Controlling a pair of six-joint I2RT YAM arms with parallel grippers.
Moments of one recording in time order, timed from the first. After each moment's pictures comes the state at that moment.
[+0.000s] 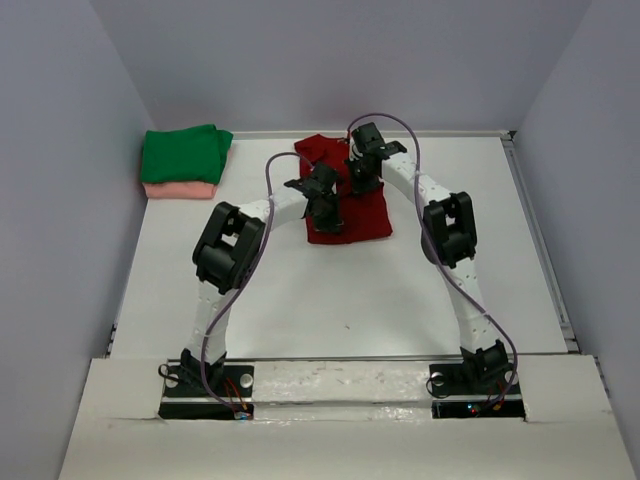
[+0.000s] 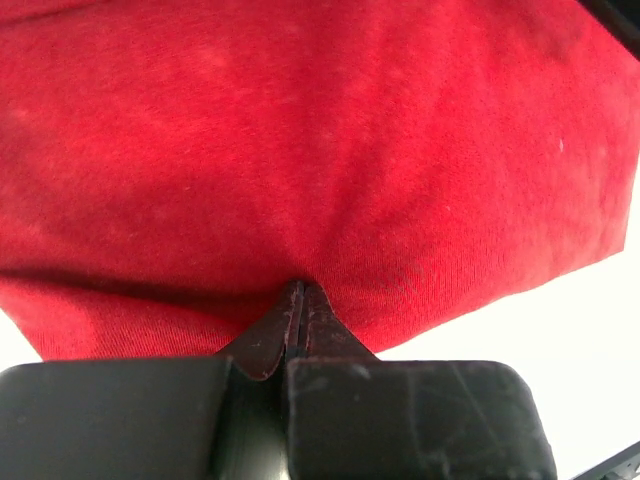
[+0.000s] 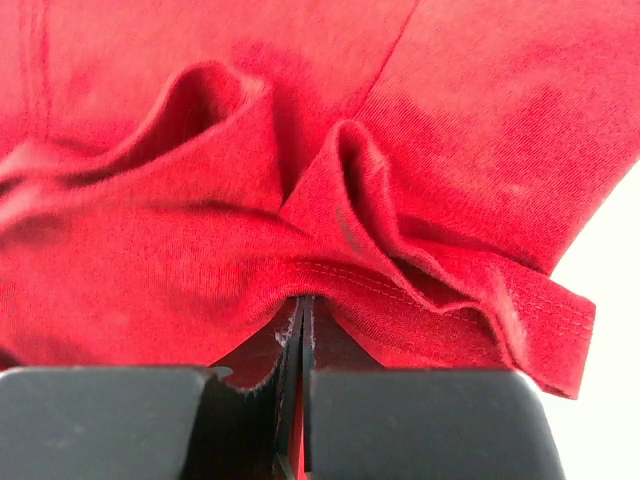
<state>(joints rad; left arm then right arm) -0.58 2.14 1.58 -0.46 0.15 -0.61 0.42 2.48 2.26 -0.78 -0.08 0.11</state>
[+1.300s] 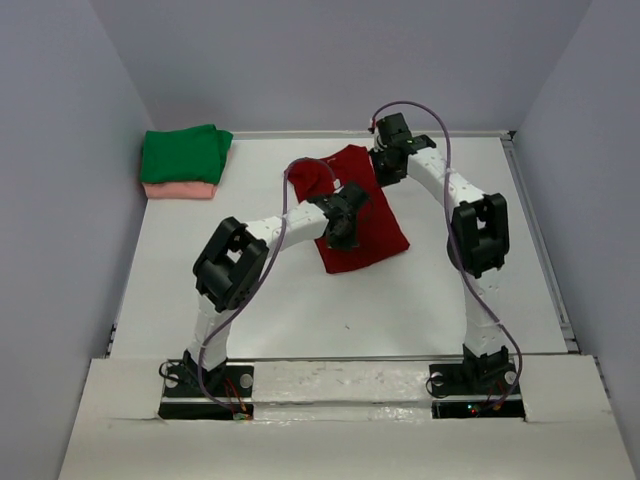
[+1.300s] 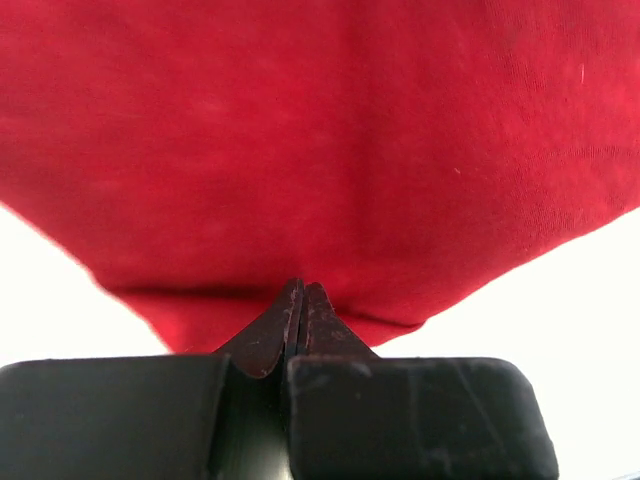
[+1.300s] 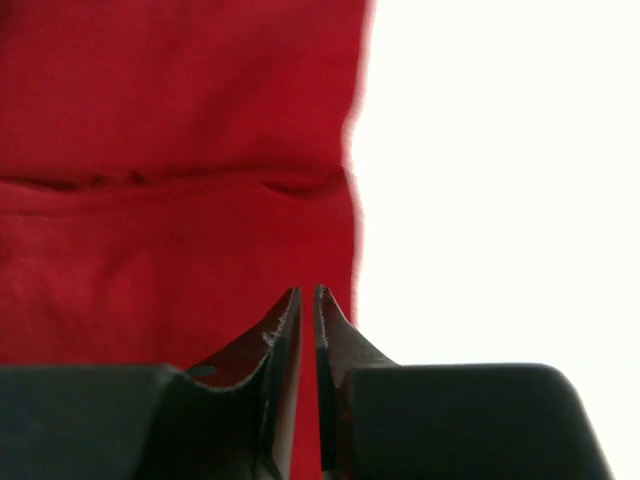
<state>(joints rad) -0.79 2.03 1.51 -0.57 -0.07 -0.65 0.36 2.26 2.05 -0.76 0.05 0.06</state>
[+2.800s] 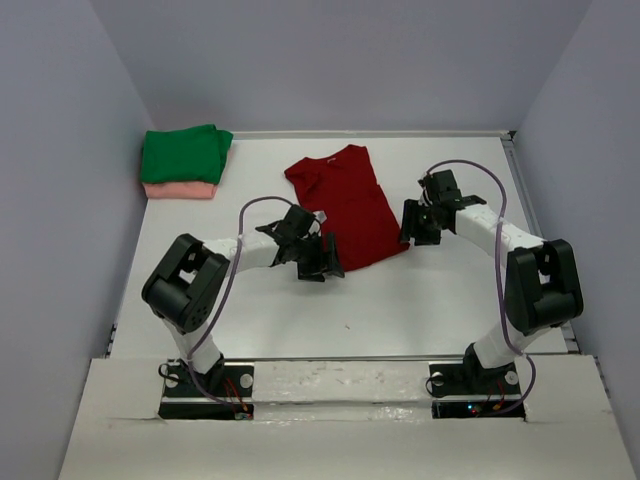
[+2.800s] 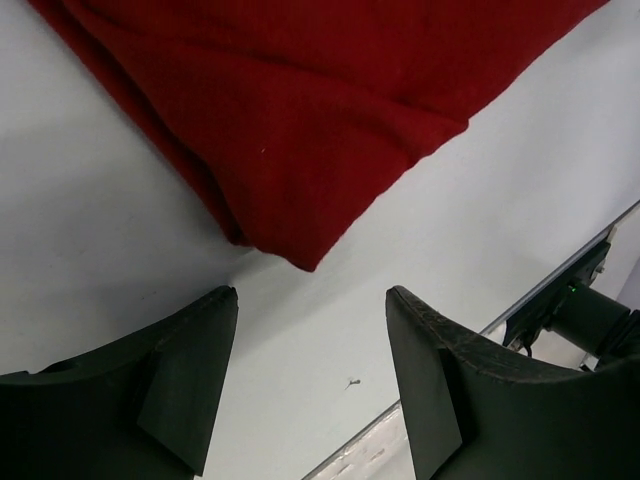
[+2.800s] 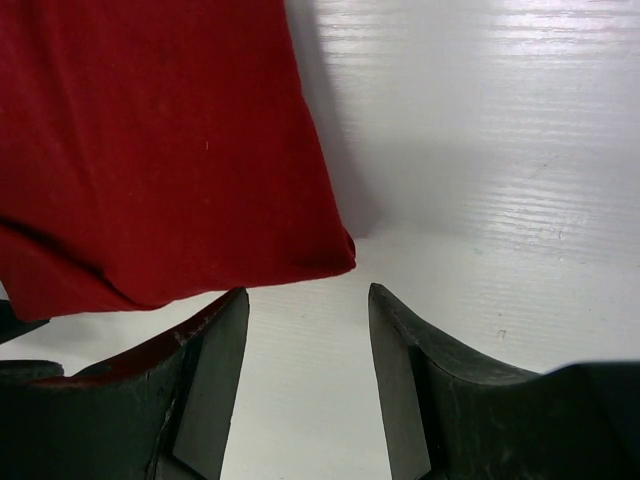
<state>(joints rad) -0.63 1.71 0.92 -0.19 0.39 -0.70 0.24 1.62 1.08 -0.51 -0.16 0.35</state>
